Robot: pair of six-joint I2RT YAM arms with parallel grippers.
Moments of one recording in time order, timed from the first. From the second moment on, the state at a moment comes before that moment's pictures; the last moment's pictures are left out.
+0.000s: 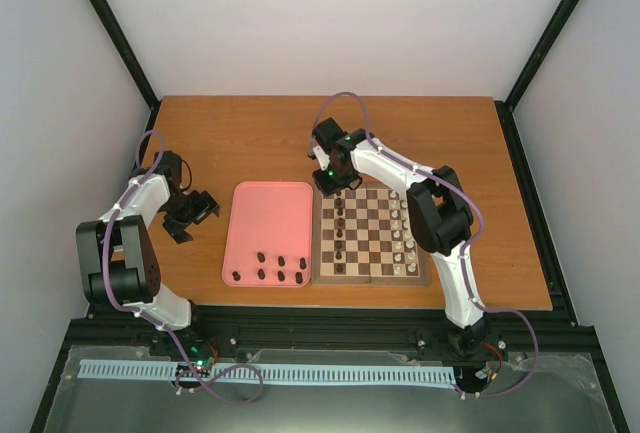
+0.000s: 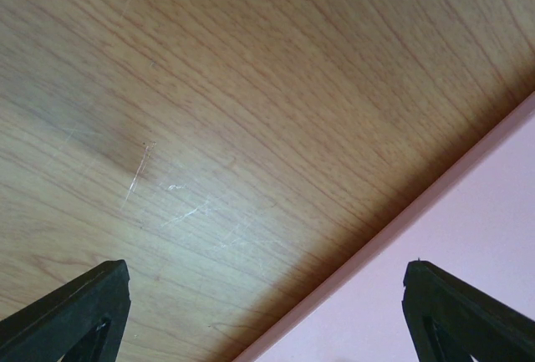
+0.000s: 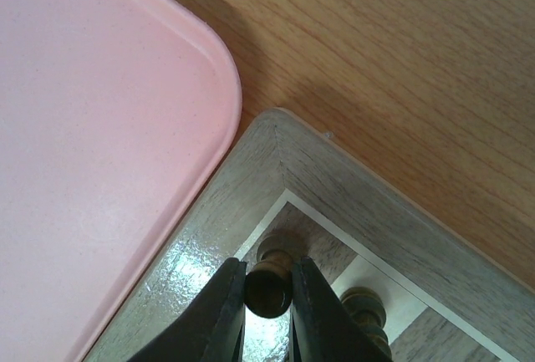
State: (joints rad) left arm 0.17 1.55 0.99 -0.92 0.18 -0.62; right arm 0.63 2.19 1.82 -0.89 -0.13 0.07
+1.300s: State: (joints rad) left arm 0.17 1.54 1.00 -0.92 0.18 -0.62; right arm 0.84 2.07 2.01 -0.95 -0.14 0.08
